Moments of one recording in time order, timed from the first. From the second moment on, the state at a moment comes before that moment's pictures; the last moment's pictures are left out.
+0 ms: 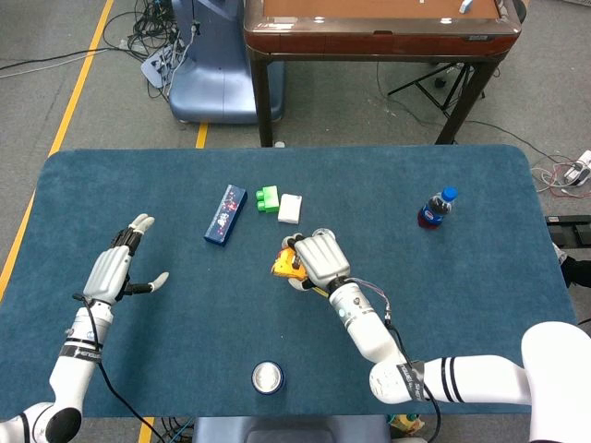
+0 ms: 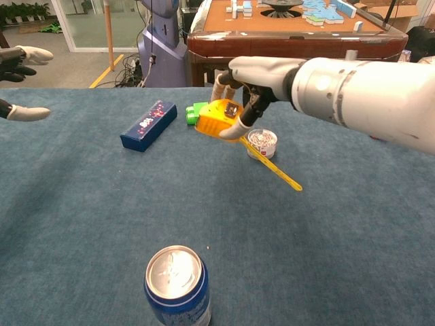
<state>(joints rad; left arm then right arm) -0.44 -1.30 -0.30 -1.72 1.13 1.09 -0.03 1.00 -1.59 0.32 -1.75 -0.57 1.07 -0.79</state>
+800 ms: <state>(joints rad) -0.57 -1.47 -0.32 -1.69 0.96 1.07 0.03 1.17 -1.80 0.39 -1.58 -0.44 1.15 -0.81</state>
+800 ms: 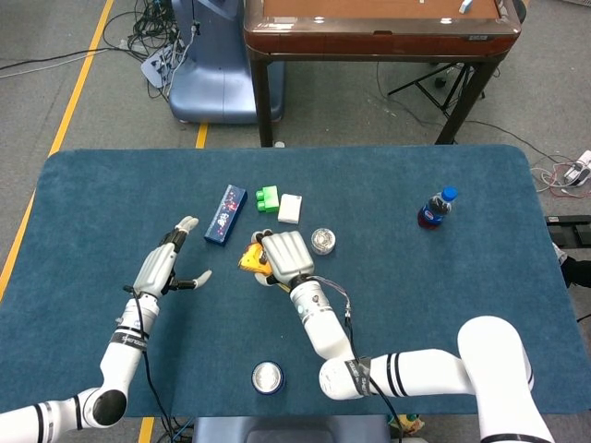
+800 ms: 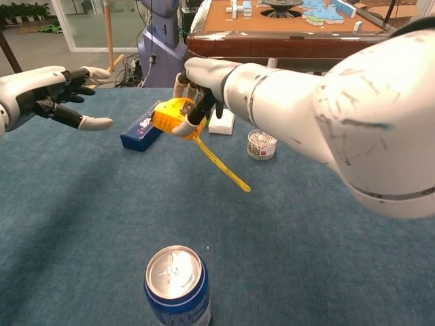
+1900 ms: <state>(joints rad) -0.60 -1.56 -0.33 -1.67 0.91 1.11 0.05 1.23 -1.92 0.45 -1.42 -0.44 1.11 -0.76</state>
